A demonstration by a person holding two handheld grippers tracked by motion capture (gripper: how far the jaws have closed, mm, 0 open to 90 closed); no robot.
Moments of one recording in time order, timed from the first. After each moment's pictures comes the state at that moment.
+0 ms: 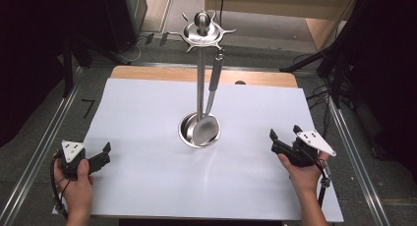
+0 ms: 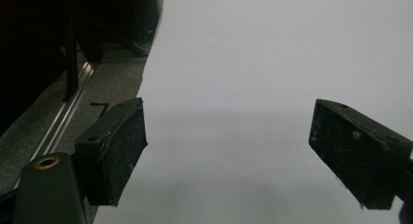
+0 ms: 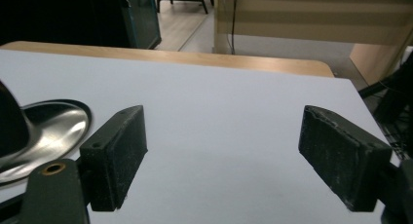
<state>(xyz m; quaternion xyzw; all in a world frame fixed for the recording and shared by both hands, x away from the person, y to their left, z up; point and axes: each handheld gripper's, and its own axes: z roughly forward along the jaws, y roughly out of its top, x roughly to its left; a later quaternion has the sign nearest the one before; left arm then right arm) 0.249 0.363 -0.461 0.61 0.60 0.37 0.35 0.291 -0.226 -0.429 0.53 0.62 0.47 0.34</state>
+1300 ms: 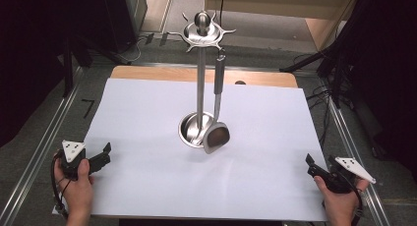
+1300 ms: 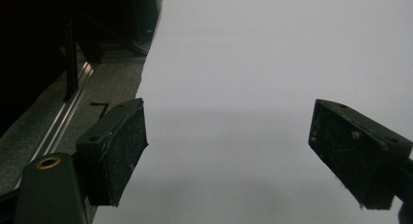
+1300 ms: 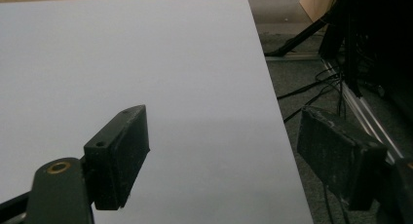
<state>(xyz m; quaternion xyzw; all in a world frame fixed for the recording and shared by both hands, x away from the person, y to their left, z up) 0.250 0.362 -0.462 0.62 0.60 0.37 0.35 0.246 -0.329 -0.482 0.62 0.59 0.41 0.32</state>
